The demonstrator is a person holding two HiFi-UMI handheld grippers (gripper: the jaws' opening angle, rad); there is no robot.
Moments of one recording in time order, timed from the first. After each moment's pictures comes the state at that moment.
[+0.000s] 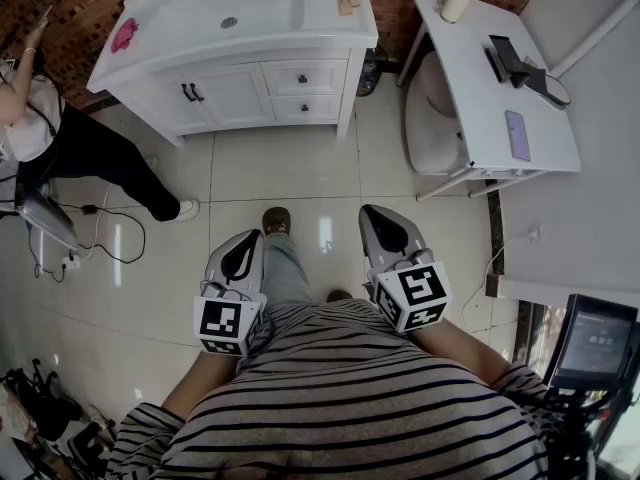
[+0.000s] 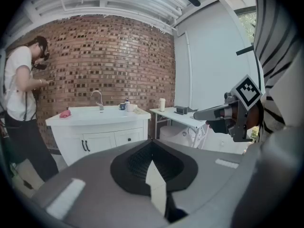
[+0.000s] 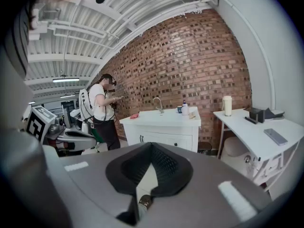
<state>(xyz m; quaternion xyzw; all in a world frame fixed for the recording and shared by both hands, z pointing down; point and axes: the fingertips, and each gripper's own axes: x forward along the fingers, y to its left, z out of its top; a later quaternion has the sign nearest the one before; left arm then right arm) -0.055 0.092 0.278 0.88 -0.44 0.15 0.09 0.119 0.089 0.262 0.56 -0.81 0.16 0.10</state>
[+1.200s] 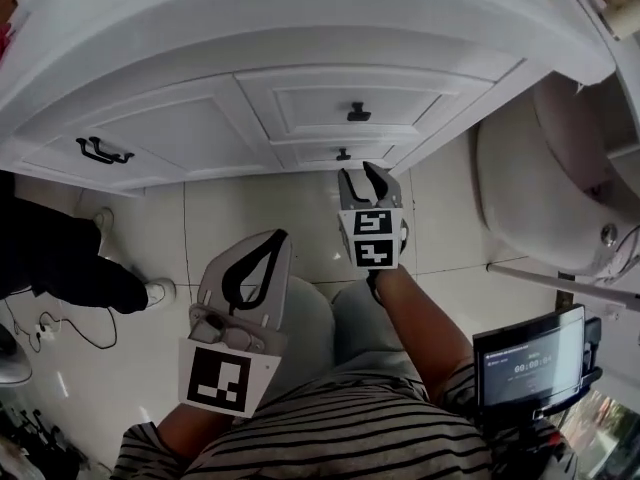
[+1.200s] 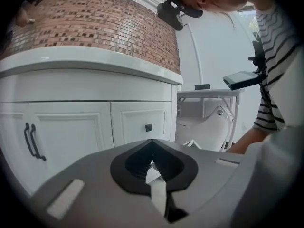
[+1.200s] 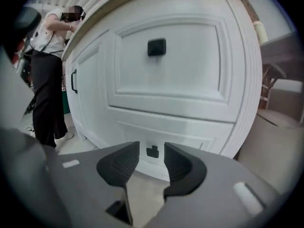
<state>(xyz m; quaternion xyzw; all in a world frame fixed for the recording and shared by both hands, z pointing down) -0.036 -0.313 0.584 0.91 -0.39 0.13 0.08 0.082 -0.410 0.785 0.63 -0.73 0.17 0.22</state>
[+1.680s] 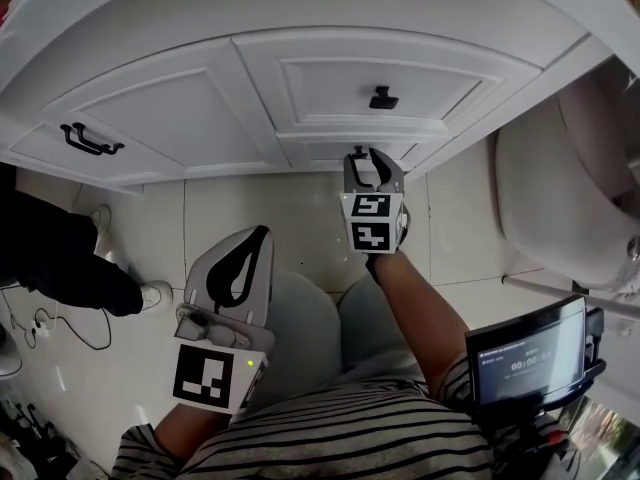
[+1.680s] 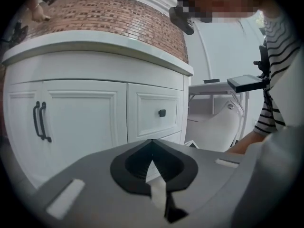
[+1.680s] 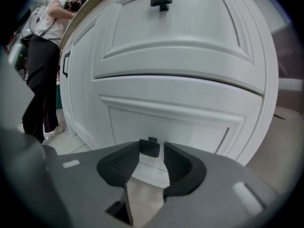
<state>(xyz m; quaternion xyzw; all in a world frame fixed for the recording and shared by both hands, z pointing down) -0.067 -0.332 0.644 0.89 -0.43 0.13 0.08 0.079 -0.450 0.851 0.64 -0.72 0.15 0.23</state>
